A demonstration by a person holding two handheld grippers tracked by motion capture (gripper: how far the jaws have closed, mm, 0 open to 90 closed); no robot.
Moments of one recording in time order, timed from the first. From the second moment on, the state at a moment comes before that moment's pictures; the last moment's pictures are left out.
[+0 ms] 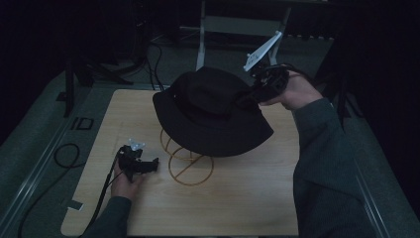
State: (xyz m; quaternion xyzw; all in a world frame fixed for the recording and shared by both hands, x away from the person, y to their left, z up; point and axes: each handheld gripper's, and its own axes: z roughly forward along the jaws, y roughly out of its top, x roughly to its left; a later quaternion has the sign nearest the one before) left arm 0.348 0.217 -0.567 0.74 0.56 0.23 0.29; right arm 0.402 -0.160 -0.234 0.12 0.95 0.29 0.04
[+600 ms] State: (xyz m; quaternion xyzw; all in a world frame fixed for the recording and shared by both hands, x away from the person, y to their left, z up) left arm 0.348 0.217 -0.567 0.74 0.56 0.23 0.29; right arm 0.403 -0.128 -0.250 0.10 0.96 0.27 0.02
